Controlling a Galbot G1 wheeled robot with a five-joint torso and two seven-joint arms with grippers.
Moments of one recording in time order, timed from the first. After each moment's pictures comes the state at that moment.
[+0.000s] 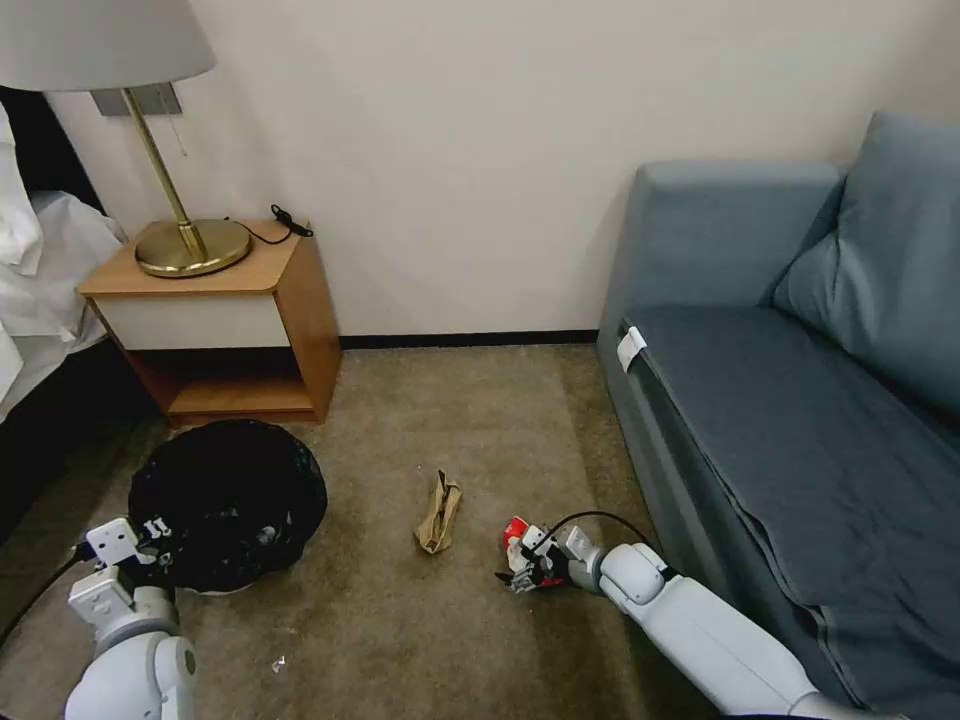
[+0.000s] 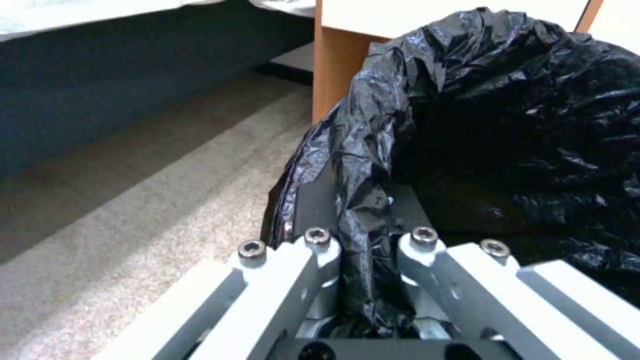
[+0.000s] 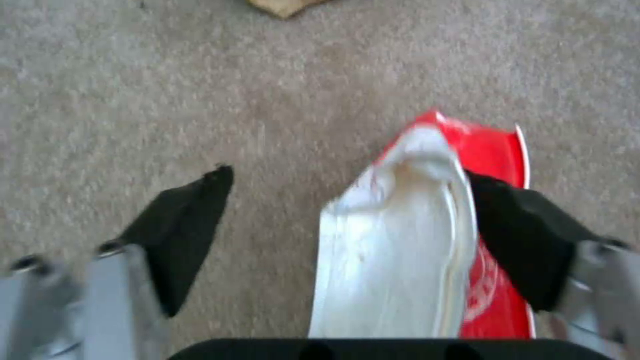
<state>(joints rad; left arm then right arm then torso) 1.40 -1.60 -1.02 -1.94 -0.17 0.25 -0.11 -0.79 1.13 -0.26 1.07 0.17 -0.10 -0.45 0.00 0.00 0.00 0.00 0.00</state>
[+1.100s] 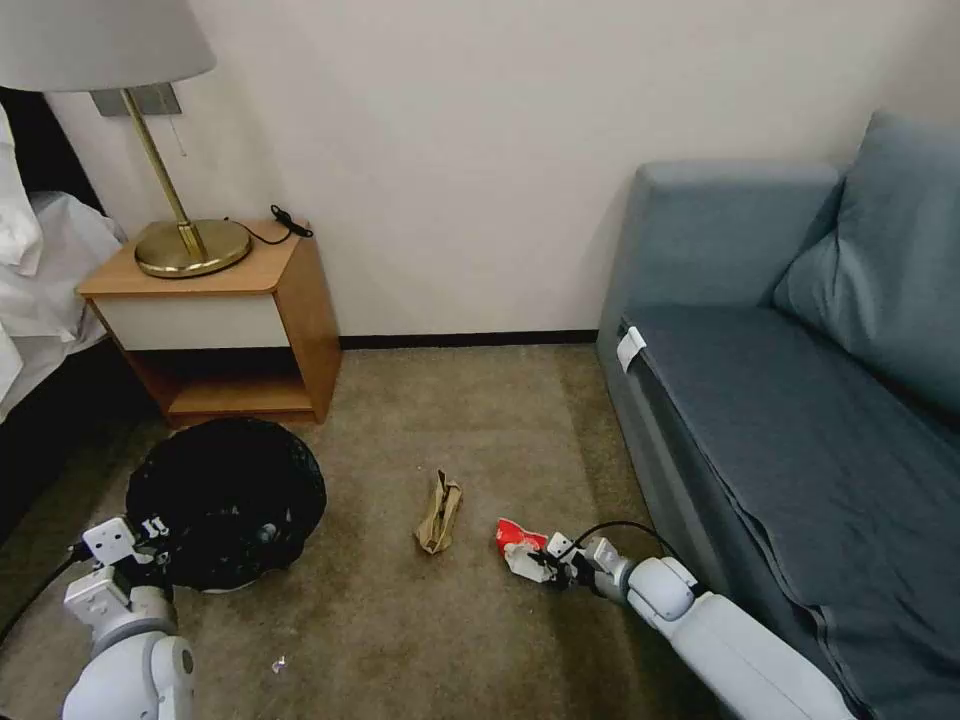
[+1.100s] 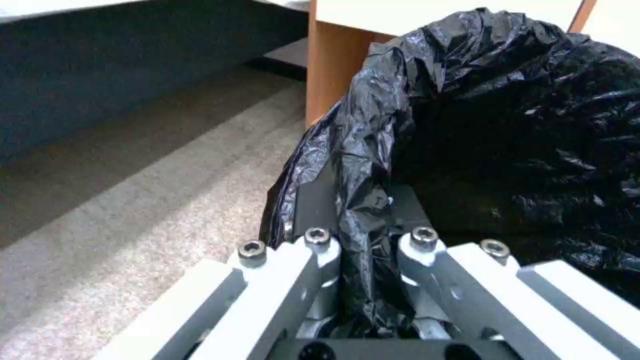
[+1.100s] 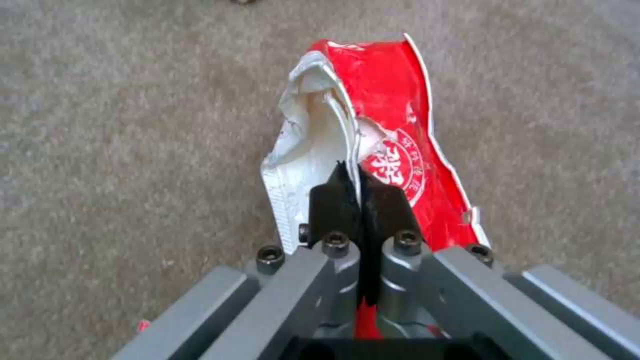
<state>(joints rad) 1.40 -1.60 -1.01 -1.92 -0.18 0.25 -0.11 -0.85 1.07 -0.19 1.13 0.13 -0.04 -0.42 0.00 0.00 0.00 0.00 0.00</state>
